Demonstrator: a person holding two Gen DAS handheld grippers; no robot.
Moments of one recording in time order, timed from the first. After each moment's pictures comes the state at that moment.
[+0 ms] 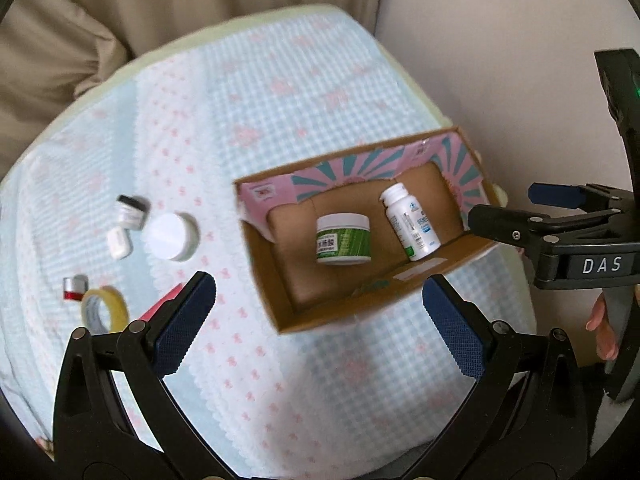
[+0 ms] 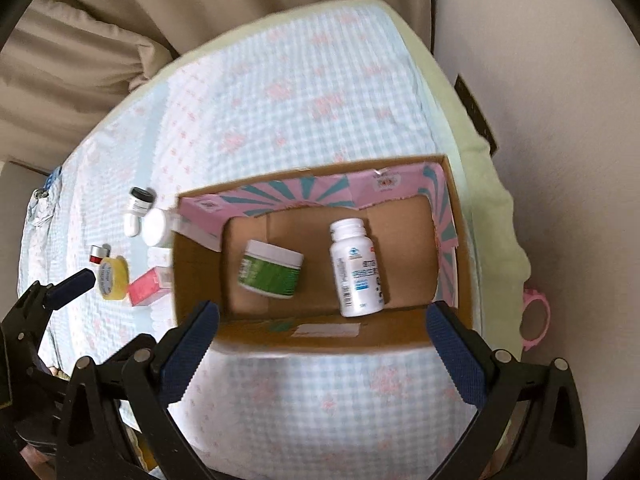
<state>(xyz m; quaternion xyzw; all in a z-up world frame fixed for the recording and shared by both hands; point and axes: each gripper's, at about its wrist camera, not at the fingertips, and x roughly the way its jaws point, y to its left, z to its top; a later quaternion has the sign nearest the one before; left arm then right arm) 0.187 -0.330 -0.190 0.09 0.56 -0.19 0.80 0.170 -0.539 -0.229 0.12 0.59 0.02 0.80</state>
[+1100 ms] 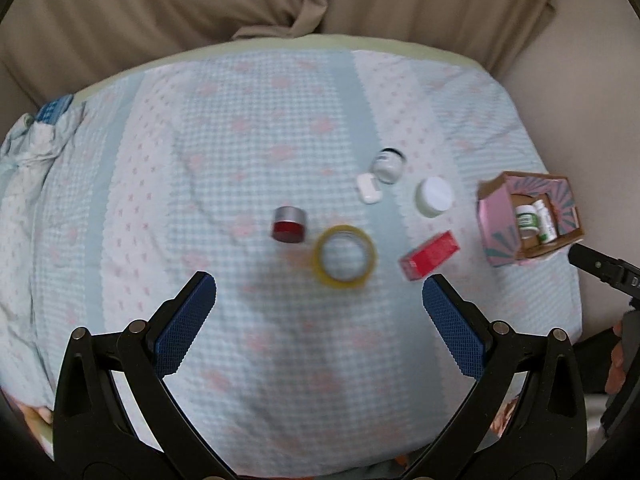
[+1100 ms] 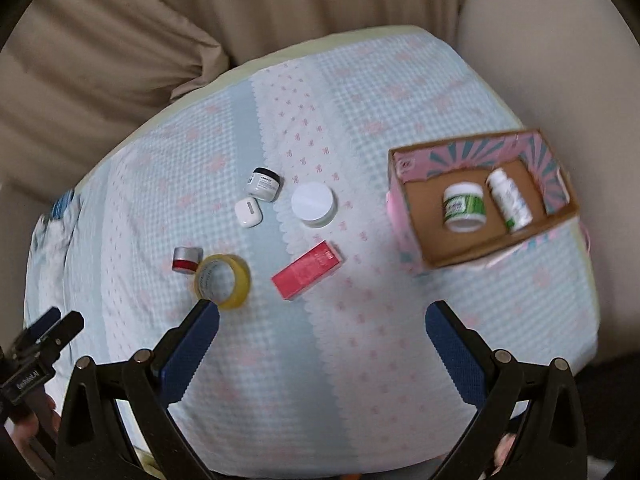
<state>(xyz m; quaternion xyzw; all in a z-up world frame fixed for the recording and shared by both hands) 0.204 0.122 -0.161 0.01 0.55 -0.10 0.83 0.124 -0.219 -0.185 0.17 0.55 -0.06 0.82</state>
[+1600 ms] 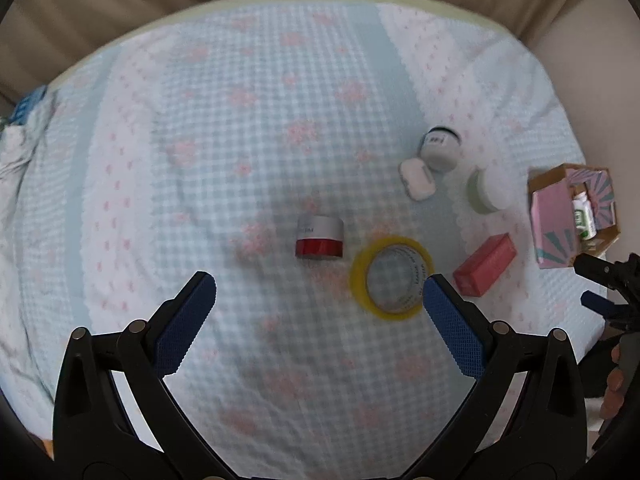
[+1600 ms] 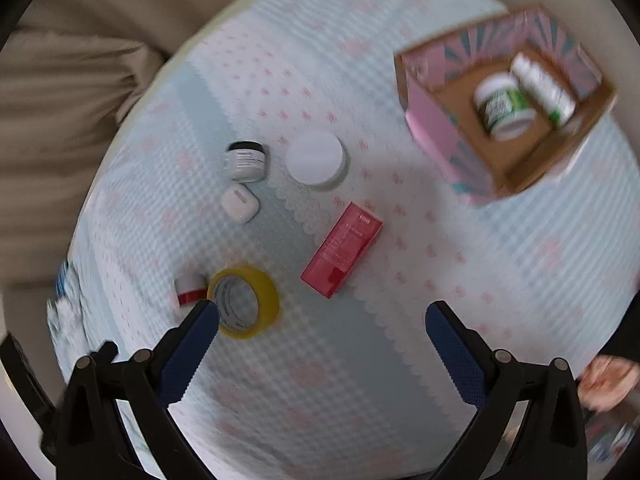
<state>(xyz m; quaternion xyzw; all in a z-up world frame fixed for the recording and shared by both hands) 0.303 0.128 -0.260 0.04 0.61 -0.10 0.78 0.181 -0.202 -0.284 0.33 0.59 -0.12 0.73</state>
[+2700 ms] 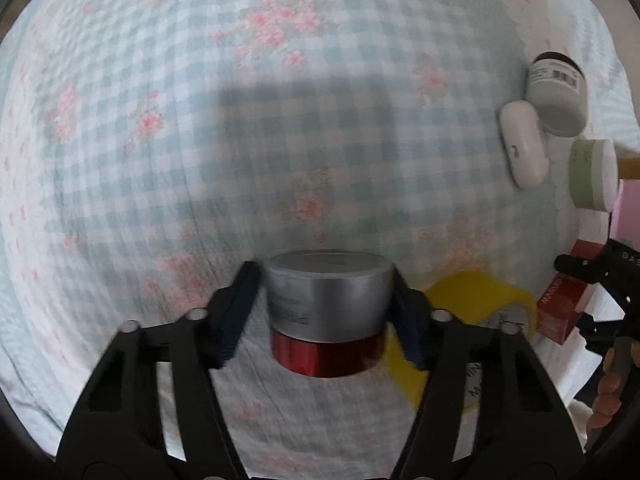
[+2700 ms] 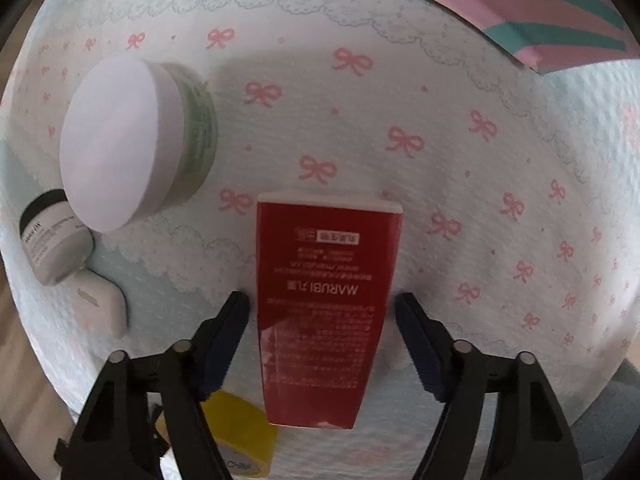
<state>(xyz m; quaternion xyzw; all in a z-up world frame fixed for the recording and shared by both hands) 0.377 0.092 -0.437 0.05 0.72 -0.11 0.69 0.234 -0.211 -0.468 0.46 0.65 -0.29 0.54</state>
